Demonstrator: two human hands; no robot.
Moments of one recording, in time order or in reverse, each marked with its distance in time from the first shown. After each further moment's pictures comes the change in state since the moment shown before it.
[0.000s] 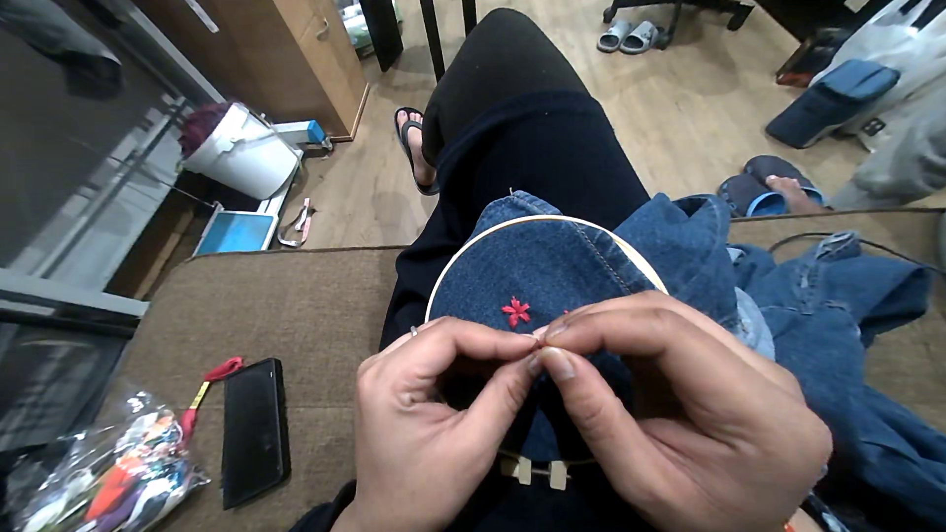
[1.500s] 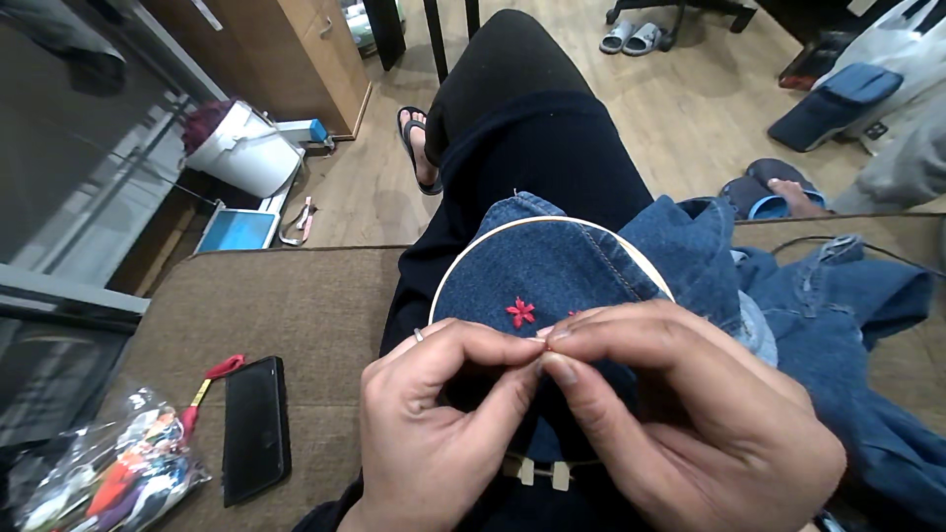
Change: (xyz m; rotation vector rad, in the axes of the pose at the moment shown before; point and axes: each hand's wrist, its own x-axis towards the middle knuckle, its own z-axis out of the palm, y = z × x) left_hand -0.002 -0.001 0.001 0.008 0.007 0.034; right_hand -0.001 -0.001 0.001 -0.002 0.002 -0.021
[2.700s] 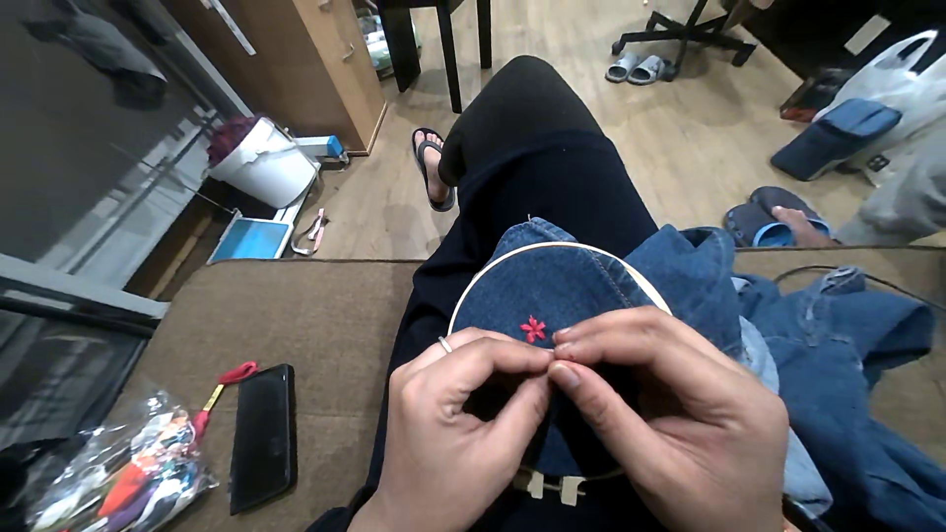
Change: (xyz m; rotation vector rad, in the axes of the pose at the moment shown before) left_hand 0.003 -0.002 -0.004 0.055 -0.043 0.015; right_hand 0.001 0.007 -0.002 0.113 -0.040 0.133
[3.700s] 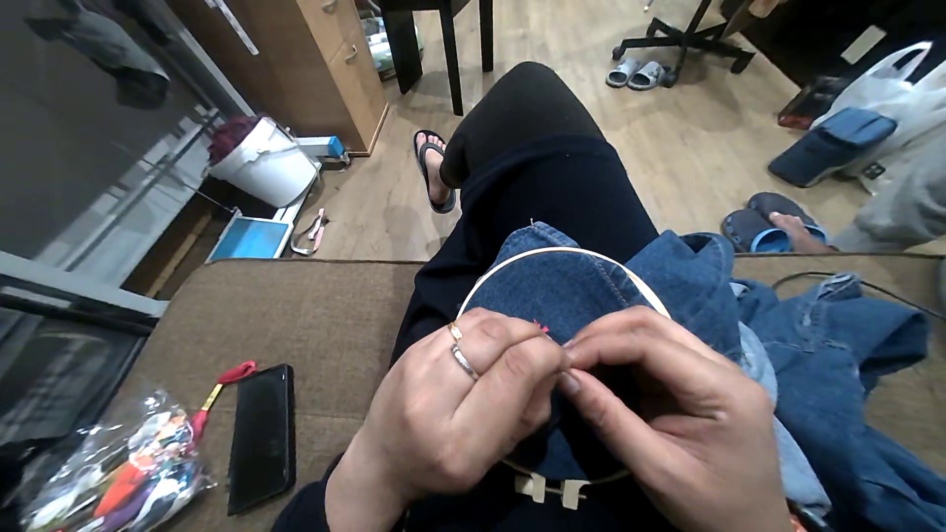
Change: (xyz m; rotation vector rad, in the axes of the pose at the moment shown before) left_hand 0.026 -0.009 -0.017 0.439 -0.112 0.610; right_hand 0.001 0.003 -0.006 -0.010 -0.081 0.038
